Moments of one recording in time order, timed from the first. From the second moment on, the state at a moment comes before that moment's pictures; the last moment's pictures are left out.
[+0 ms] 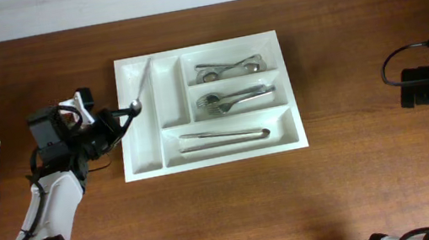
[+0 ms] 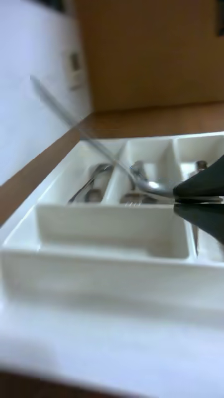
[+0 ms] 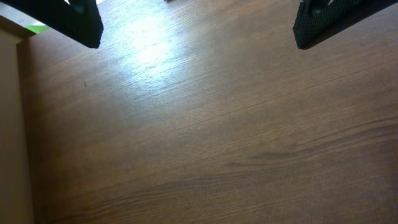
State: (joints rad) left arm 0.20 1.56 0.84 -0.01 0.81 -0.58; right arm -0.38 1.47 1.55 -1.33 0.20 -0.13
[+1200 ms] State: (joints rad) left arm 0.31 1.56 0.85 -0.01 0.58 -0.89; right arm -0.38 1.47 1.55 -1.33 0.20 -0.13
